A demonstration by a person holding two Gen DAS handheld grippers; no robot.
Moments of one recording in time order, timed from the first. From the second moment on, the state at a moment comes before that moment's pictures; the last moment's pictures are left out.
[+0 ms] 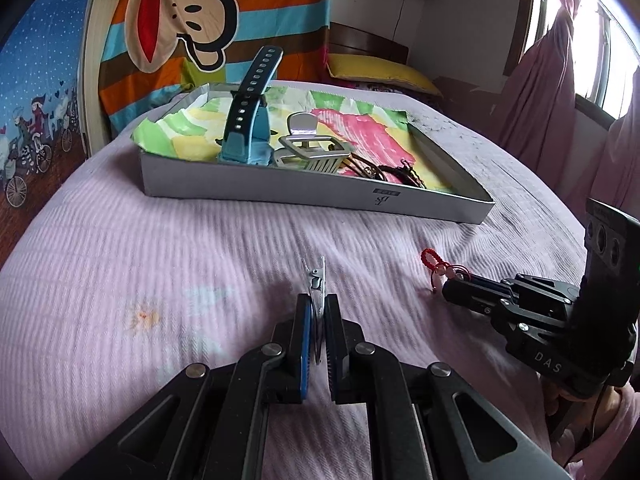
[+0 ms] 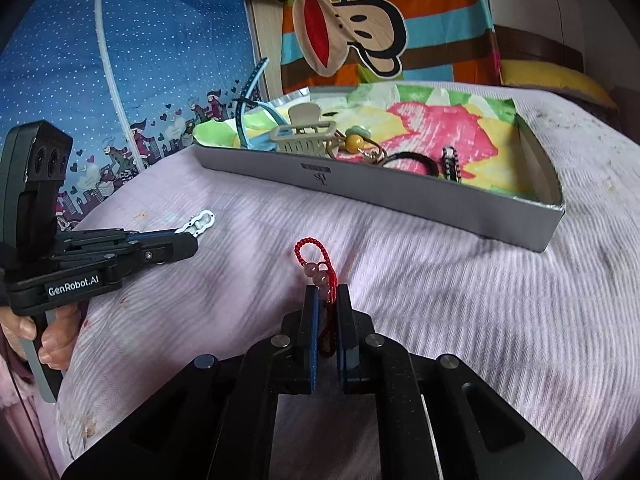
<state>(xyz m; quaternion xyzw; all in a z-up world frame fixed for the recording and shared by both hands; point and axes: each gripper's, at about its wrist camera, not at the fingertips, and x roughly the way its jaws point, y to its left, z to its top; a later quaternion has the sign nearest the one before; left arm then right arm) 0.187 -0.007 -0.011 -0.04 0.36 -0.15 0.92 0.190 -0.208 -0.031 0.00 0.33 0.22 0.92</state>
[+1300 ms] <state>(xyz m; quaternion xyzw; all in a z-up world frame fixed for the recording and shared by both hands) 0.311 -0.083 0.046 -0.11 0.34 -0.18 0.92 0.257 -0.267 0.030 0.08 0.25 0.10 0.96</state>
